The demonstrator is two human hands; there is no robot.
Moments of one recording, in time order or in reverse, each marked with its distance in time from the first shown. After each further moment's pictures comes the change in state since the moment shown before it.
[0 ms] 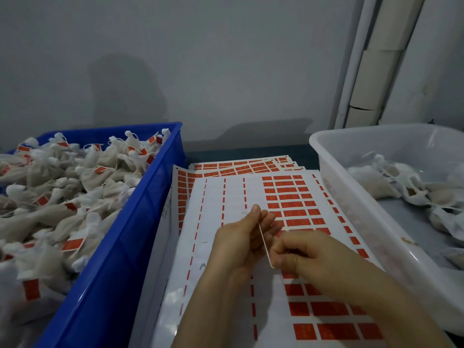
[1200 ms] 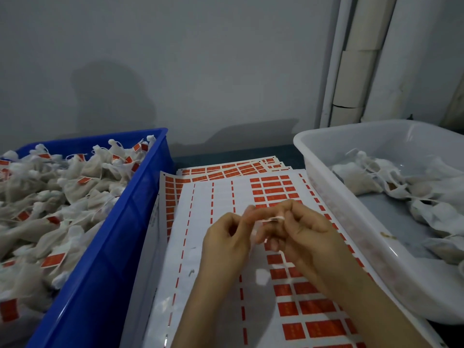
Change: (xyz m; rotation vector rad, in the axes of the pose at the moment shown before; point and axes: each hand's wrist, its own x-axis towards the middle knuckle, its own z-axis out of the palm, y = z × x) left_hand 0.000 -0.009 -0.003 0.729 0.107 0.534; right_hand 0.000 -0.001 0.004 0.793 0.246 -0.125
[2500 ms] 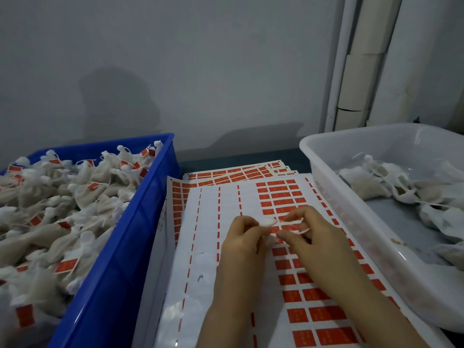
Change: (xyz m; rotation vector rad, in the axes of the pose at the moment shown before) left_hand -0.001 -0.020 0.012 0.459 0.088 0.461; right_hand 0.009 0.014 -0.003 -0.948 0.374 0.079
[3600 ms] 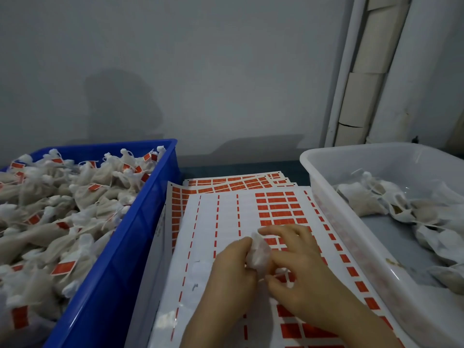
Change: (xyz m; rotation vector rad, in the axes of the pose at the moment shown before) left_hand 0.006 0.007 -0.019 -0.058 -0.347 -0.405; right_hand -0.008 0.008 0.004 -0.199 -0.269 -0.455
